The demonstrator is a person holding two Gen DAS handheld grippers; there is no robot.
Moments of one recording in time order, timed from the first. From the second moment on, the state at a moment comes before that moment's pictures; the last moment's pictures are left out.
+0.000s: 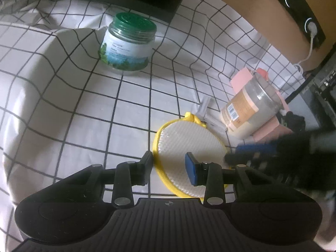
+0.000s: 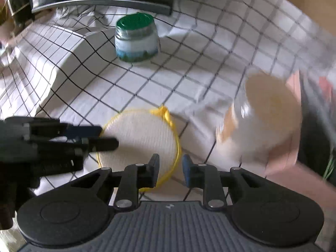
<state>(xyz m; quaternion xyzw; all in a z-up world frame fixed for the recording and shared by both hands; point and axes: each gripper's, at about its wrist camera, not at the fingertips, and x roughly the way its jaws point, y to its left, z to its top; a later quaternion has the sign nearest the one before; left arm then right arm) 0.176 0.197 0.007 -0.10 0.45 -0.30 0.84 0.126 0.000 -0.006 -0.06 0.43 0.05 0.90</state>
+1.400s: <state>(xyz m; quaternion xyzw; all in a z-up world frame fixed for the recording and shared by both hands) 0.173 0.169 0.032 -0.11 0.49 -0.29 0.81 0.094 -0.053 -0.039 0.01 0.35 0.11 0.93</state>
